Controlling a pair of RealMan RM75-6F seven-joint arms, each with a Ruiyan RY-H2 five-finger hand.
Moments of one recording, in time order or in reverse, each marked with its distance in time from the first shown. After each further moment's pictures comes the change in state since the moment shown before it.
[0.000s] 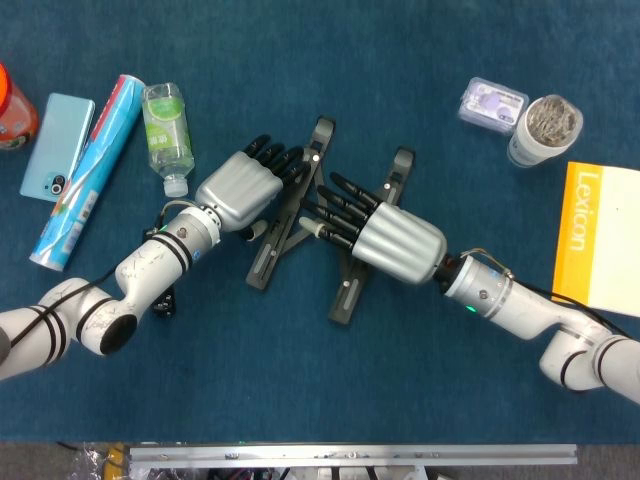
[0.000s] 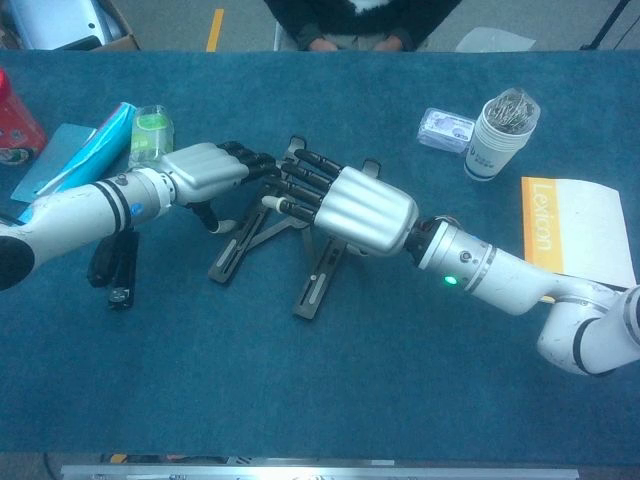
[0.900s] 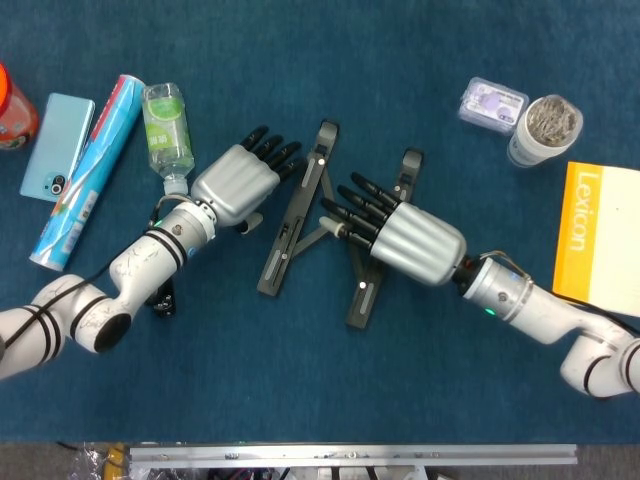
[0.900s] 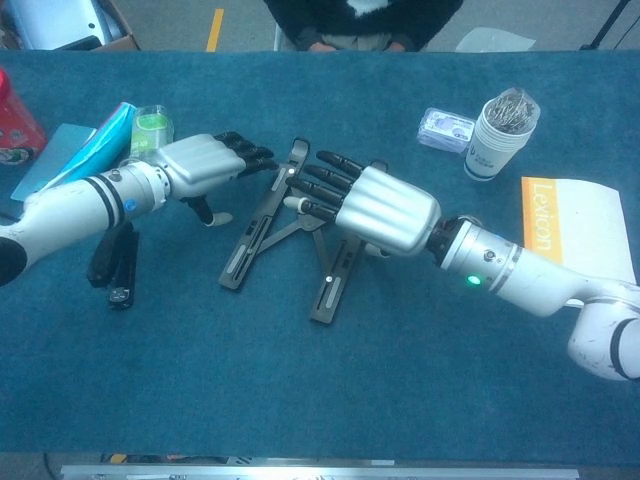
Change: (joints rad) left arm 0.021 0.002 -0.021 0.029 0.069 0.017 0.013; right arm -0.036 0.111 -0.001 -0.161 0.003 -0.060 -0.053
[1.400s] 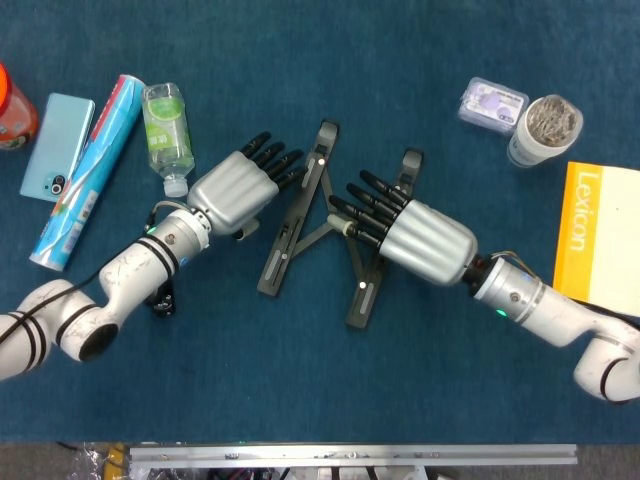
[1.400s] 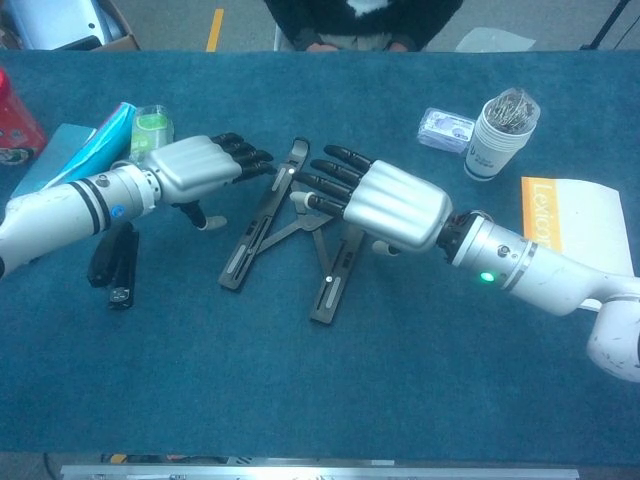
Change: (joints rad) left arm 0.029 0.039 0.010 -0.045 0.101 0.033 -0.012; right arm -0.008 0.101 0.010 -0.161 0.016 -0.036 -0.048
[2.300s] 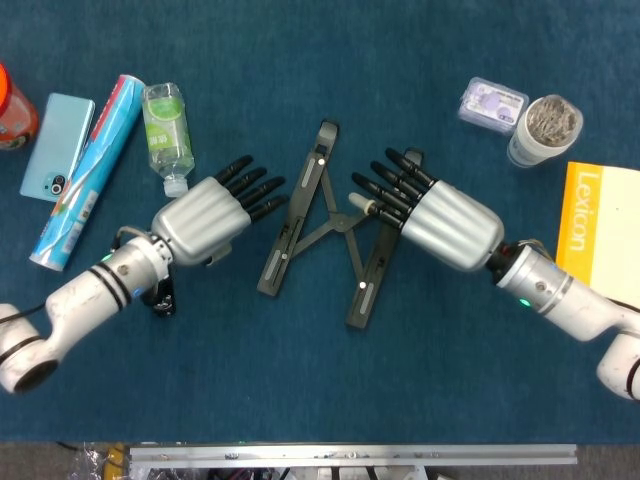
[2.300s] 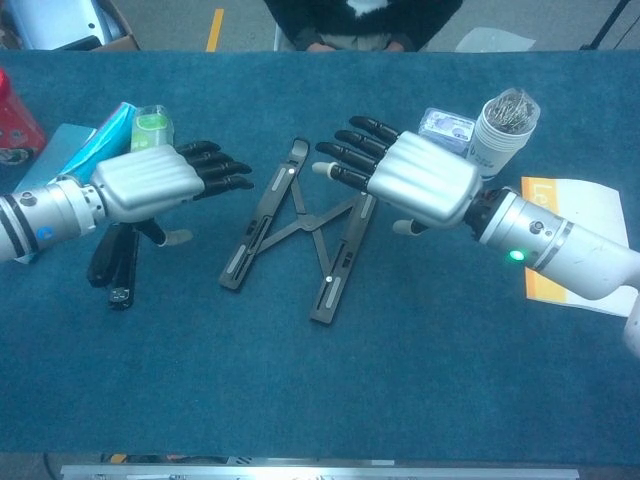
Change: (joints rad) left arm 0.107 0.163 0.057 -0.133 0.244 0.118 -0.108; right arm -0.011 0.134 0.029 -0.164 0.043 -0.024 -0.037
